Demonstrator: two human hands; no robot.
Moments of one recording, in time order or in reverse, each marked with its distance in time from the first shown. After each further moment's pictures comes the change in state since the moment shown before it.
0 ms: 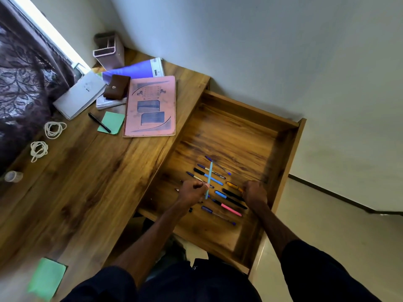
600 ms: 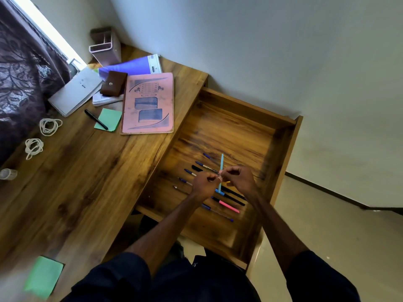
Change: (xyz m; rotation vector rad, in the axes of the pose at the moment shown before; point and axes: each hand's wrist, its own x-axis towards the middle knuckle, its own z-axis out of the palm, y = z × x) left_hand -0.001 0.032 0.039 0.258 0.065 0.191; right_hand -0.020 -0.056 -0.046 0.987 -0.126 -0.081
